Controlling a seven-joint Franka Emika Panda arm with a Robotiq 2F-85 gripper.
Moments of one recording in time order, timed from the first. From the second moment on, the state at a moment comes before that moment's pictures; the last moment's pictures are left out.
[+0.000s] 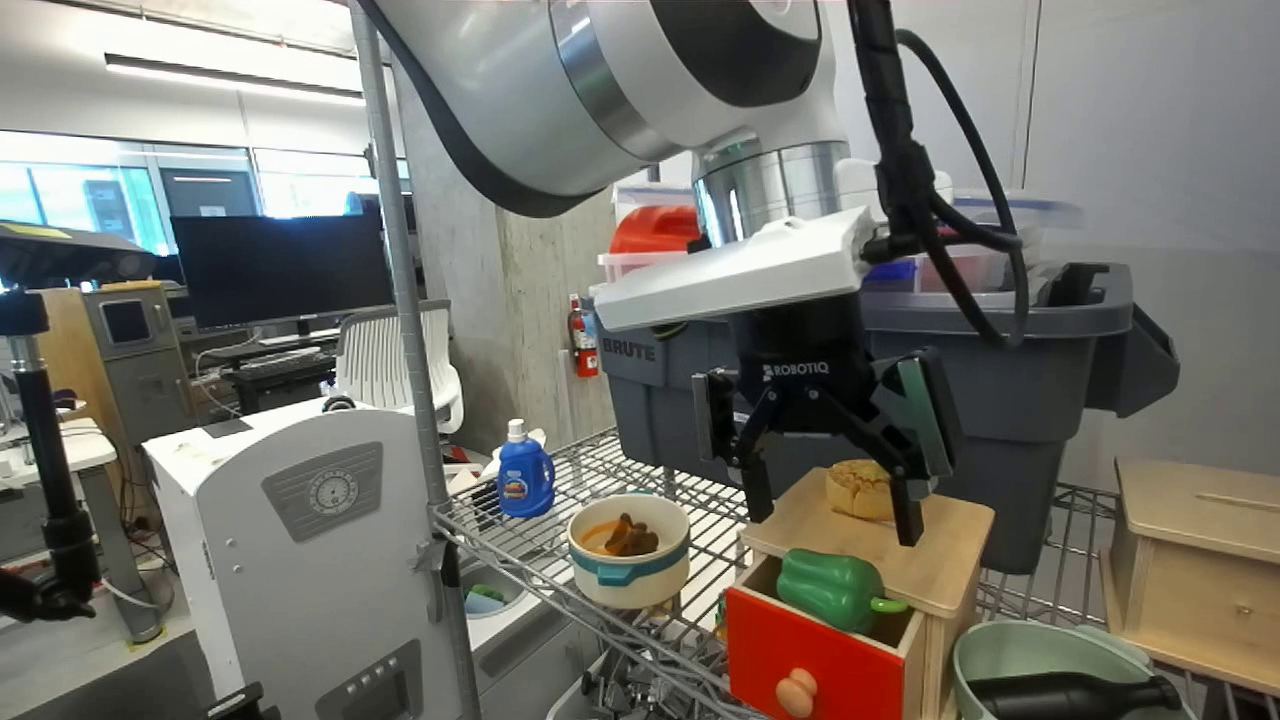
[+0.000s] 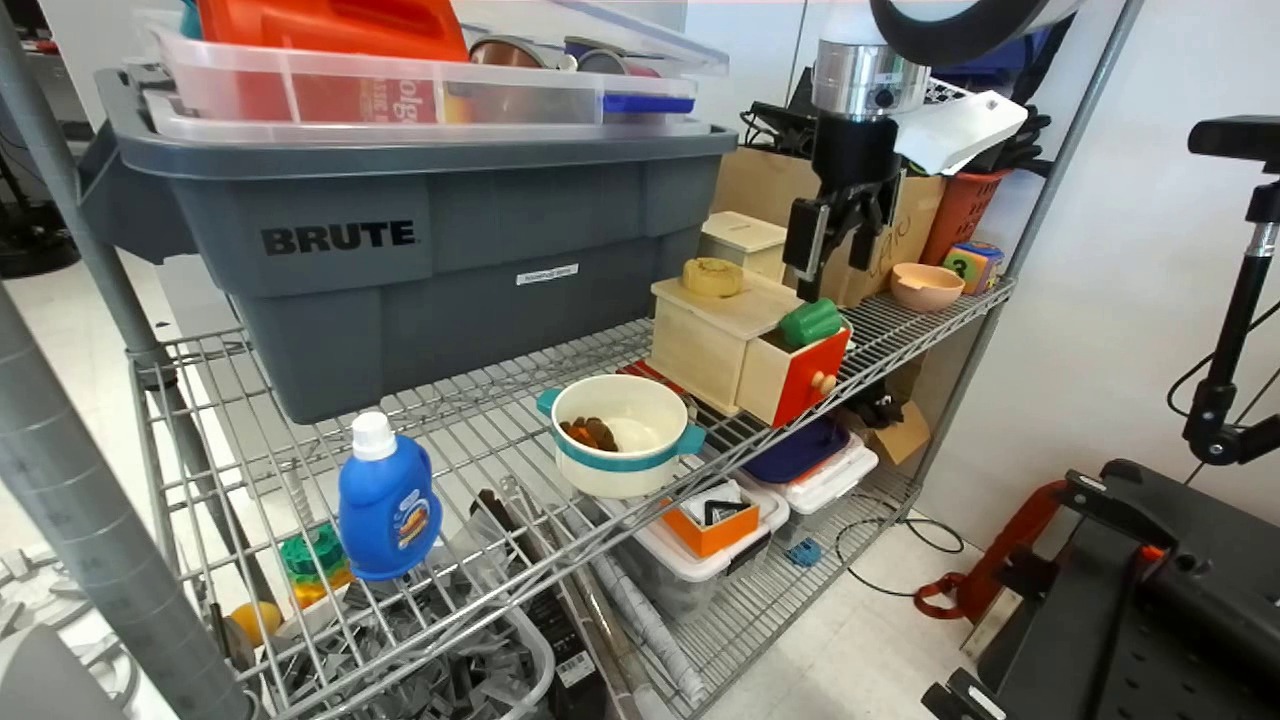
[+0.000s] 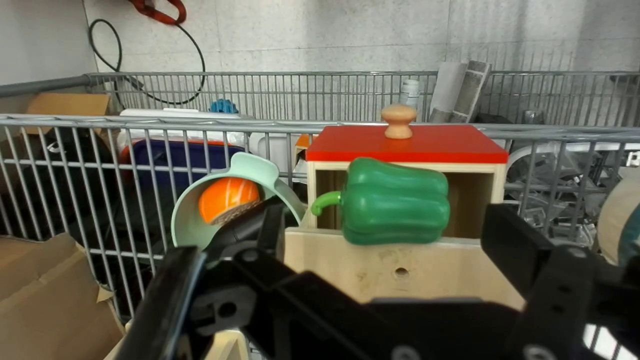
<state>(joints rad) -0.03 0.48 -0.10 -1.95 -0.25 2.45 0.04</state>
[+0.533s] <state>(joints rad) -0.03 0.56 -0.09 -1.88 -0.23 2.45 0.04</state>
